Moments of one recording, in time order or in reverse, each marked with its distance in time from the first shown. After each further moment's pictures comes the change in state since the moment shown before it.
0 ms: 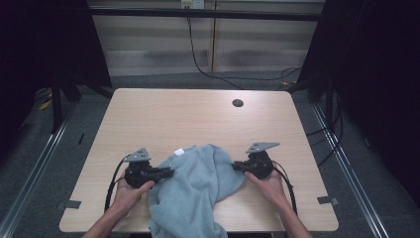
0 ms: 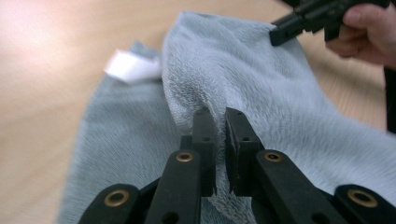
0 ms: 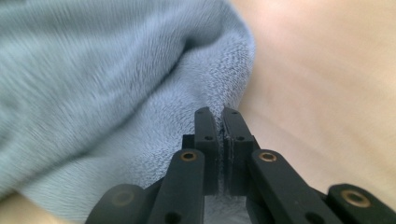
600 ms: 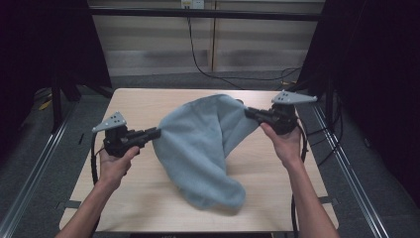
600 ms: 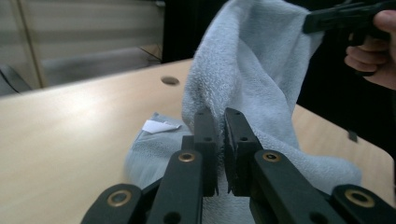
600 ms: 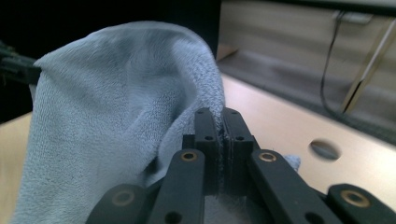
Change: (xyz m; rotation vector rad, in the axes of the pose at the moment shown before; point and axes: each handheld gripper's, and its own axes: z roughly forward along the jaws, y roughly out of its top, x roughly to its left) left arm -0.001 0.094 -0.059 -0.258 0.117 0.072; right arm -0.011 0.123 -0.099 -0.347 -0.112 -0.075
